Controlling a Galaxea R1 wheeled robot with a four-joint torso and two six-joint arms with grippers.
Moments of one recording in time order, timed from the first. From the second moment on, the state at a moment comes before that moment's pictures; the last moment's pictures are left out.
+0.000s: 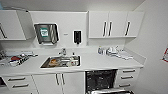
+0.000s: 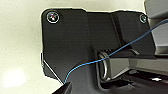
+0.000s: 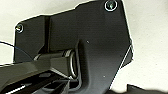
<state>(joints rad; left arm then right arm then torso) 1.51 2.95 -2.63 0.21 -0.03 -0.21 -1.52 3.06 -2.81 -0.07 0.02 0.14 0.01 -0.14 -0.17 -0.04</state>
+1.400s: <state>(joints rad) 1.52 2.95 -2.64 0.21 -0.10 -0.10 -1.52 3.07 -2.81 -0.07 0.00 0.05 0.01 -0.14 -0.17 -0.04</state>
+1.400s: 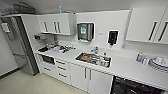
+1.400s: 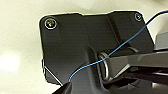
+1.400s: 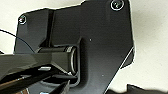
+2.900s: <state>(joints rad) 1.53 2.97 -2.66 0.21 -0.12 -0.10 -1.54 3.01 -2.68 -0.07 0.00 0.05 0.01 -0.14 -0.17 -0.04</state>
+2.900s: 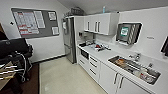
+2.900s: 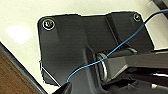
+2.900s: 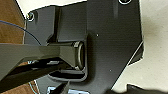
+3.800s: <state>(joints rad) 1.55 2.93 -2.59 0.20 -0.16 -0.10 -1.55 2.82 -2.36 -0.07 0.03 0.05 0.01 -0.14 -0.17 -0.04</state>
